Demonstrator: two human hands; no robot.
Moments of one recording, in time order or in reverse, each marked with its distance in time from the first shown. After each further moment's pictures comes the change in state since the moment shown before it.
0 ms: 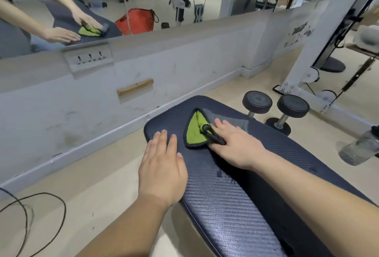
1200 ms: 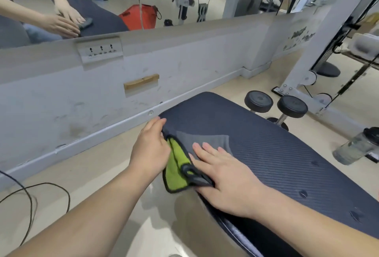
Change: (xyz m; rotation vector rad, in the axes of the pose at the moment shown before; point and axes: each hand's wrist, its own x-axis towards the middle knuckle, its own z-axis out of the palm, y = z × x) left_hand 0.022 -0.056 -0.034 -0.447 0.079 -0.119; right_hand -0.080 -0.082 0.042 -0.091 -0.017 -0.266
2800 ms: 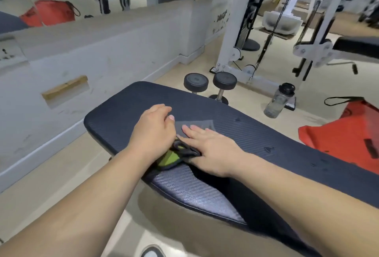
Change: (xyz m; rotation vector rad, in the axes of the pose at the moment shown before) left_hand -0.033 0.116 0.064 0.028 -0.303 0.347; right_hand -0.077 0.062 -0.004 0.011 0.008 0.310
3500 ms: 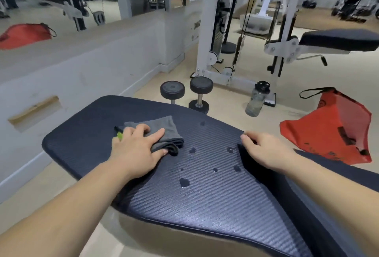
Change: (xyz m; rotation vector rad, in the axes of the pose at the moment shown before) left_hand -0.006 0.039 0.040 0.651 -0.373 0.062; right_hand -0.130 0.156 -0.013 0.280 0.306 0.621
